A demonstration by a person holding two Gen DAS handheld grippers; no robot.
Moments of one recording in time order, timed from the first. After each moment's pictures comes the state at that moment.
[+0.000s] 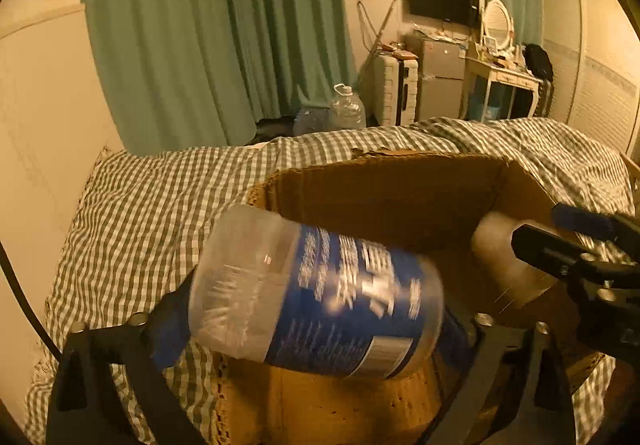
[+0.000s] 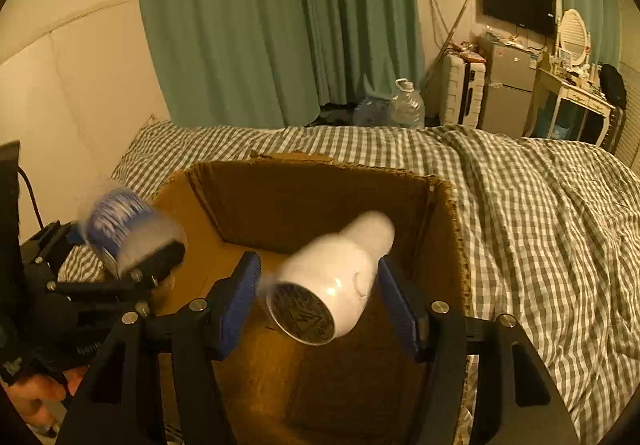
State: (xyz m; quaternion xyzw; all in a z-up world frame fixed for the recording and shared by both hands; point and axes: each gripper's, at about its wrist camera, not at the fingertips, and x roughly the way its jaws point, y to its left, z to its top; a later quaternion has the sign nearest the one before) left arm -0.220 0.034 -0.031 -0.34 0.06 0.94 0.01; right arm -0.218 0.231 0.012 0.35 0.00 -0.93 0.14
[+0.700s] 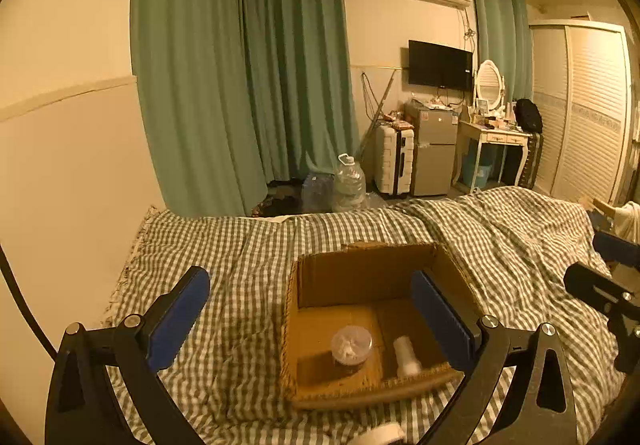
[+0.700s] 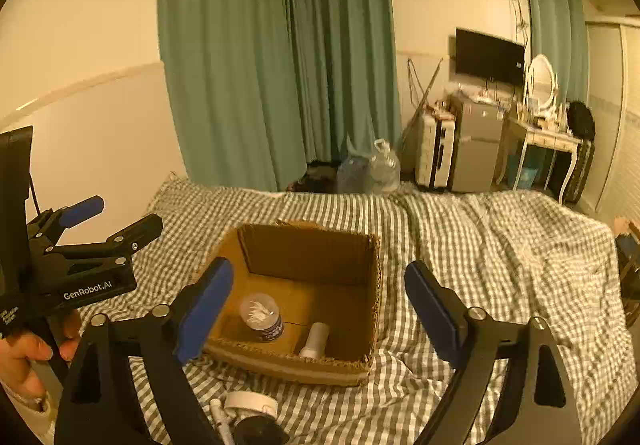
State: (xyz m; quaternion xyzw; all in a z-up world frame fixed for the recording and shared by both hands) left arm -0.074 0.013 0.132 -0.24 0.04 0.97 0.01; right arm -0.051 0.260 0.162 0.25 0.00 -0.96 0.11
